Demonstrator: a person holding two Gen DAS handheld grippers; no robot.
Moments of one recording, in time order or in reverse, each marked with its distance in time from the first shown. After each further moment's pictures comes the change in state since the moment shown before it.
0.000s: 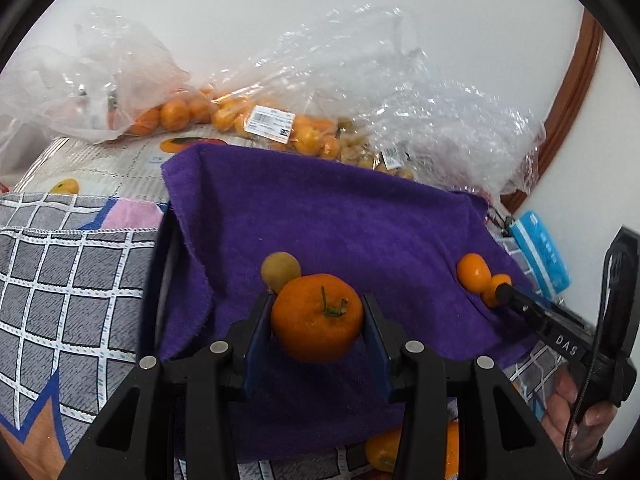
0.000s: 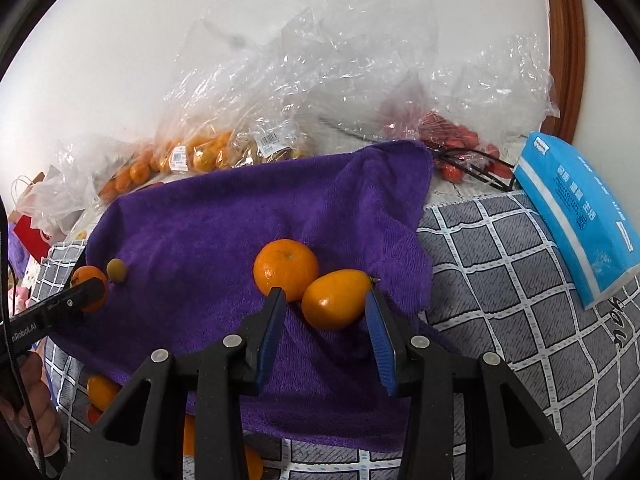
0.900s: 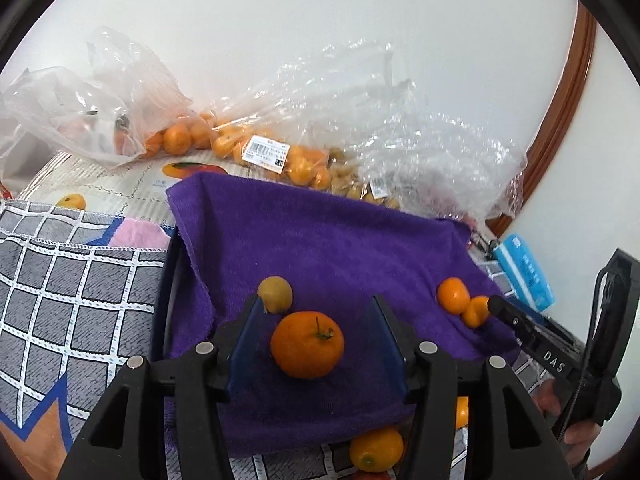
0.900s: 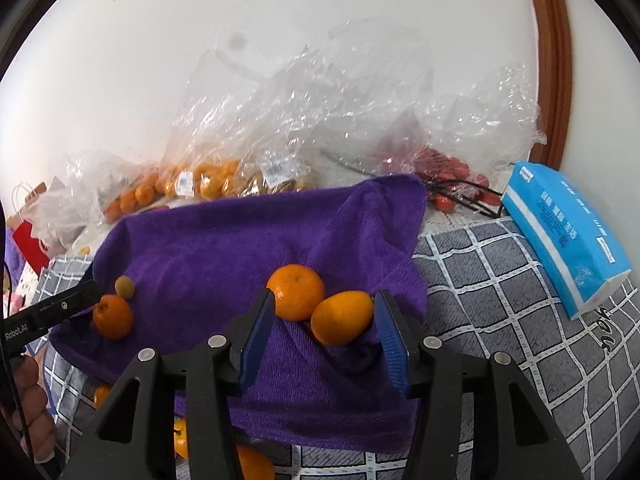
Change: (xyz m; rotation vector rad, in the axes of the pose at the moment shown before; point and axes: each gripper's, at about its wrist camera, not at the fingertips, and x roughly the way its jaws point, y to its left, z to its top) left arm -0.023 0.006 -0.001 -0.037 -0.105 -0.053; right arm -0.021 0.007 -0.002 0.000 -0.114 -0.030
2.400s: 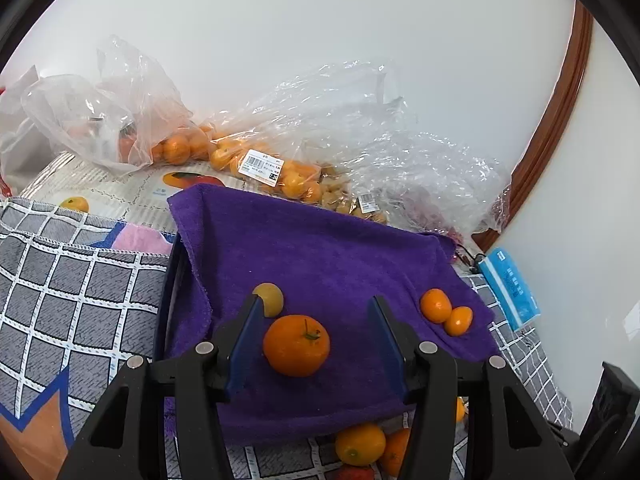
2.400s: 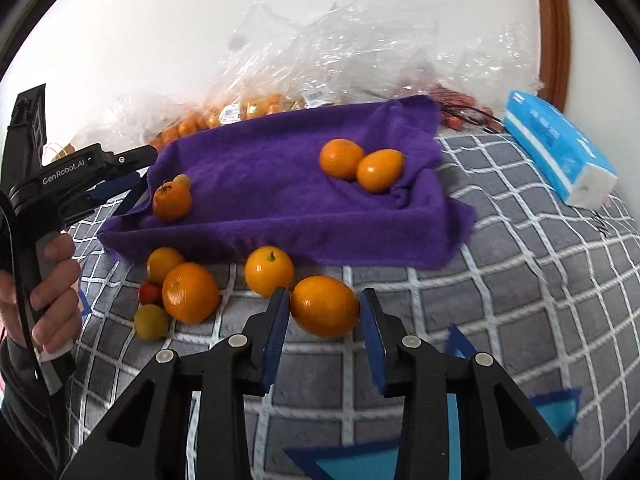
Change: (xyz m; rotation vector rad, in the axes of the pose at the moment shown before) left arm -0.018 -0.002 0.000 -0.021 -0.043 -0.035; right arm -0.057 0.017 -0.084 -0.009 0.156 0.081
